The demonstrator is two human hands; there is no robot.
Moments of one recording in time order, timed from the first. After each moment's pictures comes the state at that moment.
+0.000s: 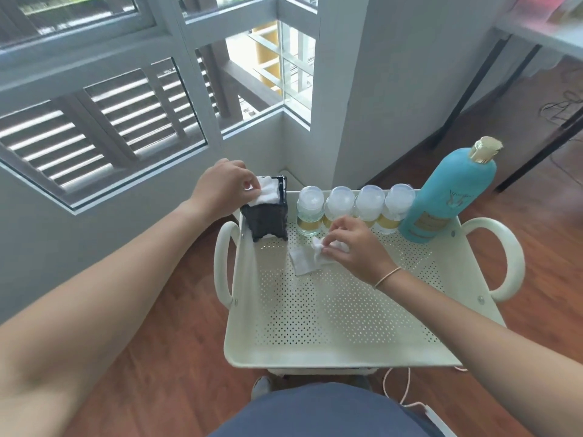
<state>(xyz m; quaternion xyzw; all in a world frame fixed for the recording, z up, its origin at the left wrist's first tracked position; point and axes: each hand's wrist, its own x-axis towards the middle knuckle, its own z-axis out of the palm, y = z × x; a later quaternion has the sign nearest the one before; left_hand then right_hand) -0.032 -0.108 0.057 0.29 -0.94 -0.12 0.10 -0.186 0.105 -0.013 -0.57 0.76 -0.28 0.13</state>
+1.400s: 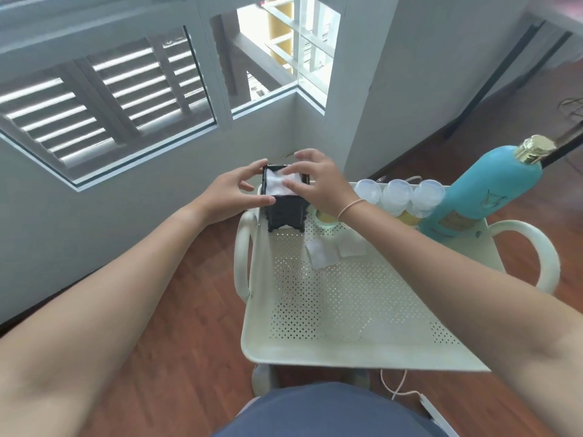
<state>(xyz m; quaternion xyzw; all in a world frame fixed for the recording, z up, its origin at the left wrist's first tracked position) 0.005 -0.135 0.014 0.34 -0.82 -0.45 0.07 -0.162 -0.019 0.028 -0.56 0.73 -0.33 0.20</state>
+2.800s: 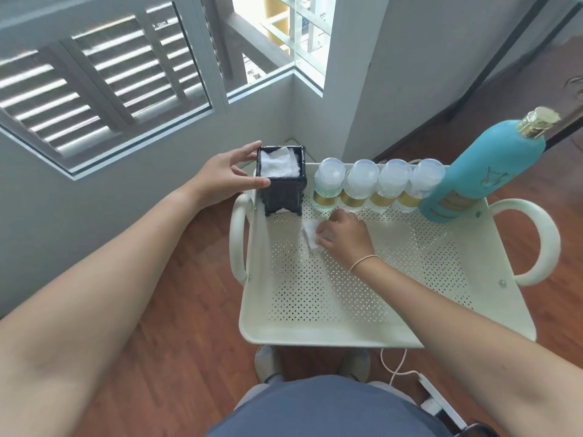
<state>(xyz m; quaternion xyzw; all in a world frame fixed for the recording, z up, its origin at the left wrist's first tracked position) 0.004 -0.131 0.019 0.35 -0.81 -0.47 0.07 -0.151 0.071 -0.065 -0.51 0.83 -0.14 0.16</state>
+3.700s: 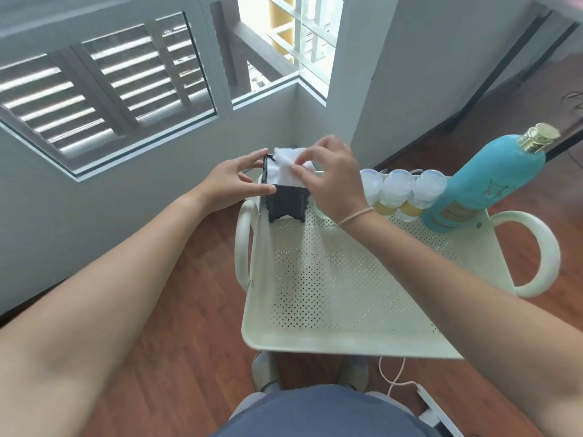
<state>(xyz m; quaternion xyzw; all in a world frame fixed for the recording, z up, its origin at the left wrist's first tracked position) 0.005 -0.134 0.013 0.34 -0.81 -0.47 0.08 -0.134 0.008 0.051 -0.49 0.77 -0.41 0.07</state>
